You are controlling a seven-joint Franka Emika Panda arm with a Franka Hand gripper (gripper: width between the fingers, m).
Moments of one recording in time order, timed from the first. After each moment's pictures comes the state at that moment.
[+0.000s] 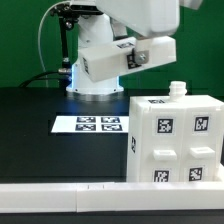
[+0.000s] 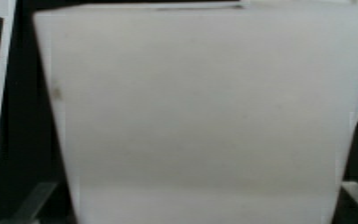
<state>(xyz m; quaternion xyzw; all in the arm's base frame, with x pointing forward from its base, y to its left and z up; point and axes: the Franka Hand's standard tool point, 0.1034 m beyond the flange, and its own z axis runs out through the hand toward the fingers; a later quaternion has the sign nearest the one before) 0.601 0.020 0.186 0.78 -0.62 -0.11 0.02</state>
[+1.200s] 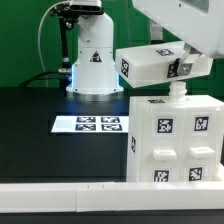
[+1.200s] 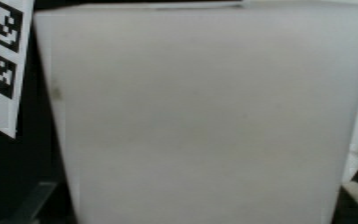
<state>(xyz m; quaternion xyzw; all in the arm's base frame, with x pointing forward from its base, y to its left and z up) 0.610 0.064 0.182 0.81 -0.57 -0.09 0.11</state>
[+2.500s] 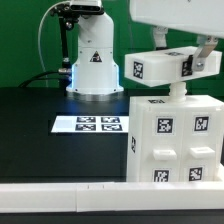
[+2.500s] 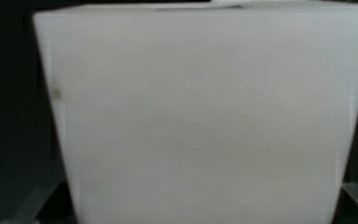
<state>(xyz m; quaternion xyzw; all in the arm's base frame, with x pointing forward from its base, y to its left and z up) 0.616 0.069 0.179 0.85 -0.52 -0.01 0.03</state>
